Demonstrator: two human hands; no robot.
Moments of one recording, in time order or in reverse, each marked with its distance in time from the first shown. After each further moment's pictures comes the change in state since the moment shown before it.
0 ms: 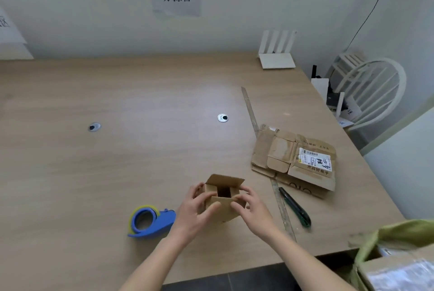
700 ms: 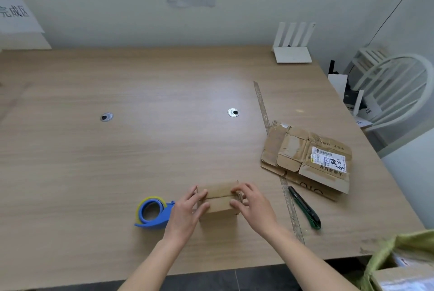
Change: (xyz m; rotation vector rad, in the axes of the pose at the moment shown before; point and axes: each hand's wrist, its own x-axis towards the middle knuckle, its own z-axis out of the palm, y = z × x) left_hand -0.018 -0.026 -0.007 0.125 0.106 -0.138; right_hand 0.018 0.004 0.013 -0.191 0.000 -0.176
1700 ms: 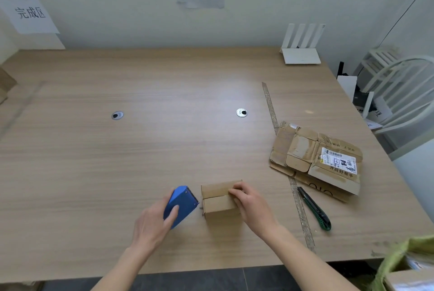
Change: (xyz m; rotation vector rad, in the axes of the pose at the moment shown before) left_hand -0.030 -0.058 -0.075 0.423 0.052 -0.167; right_hand 0.003 -0.020 0.026 -0.217 0.092 -0.327
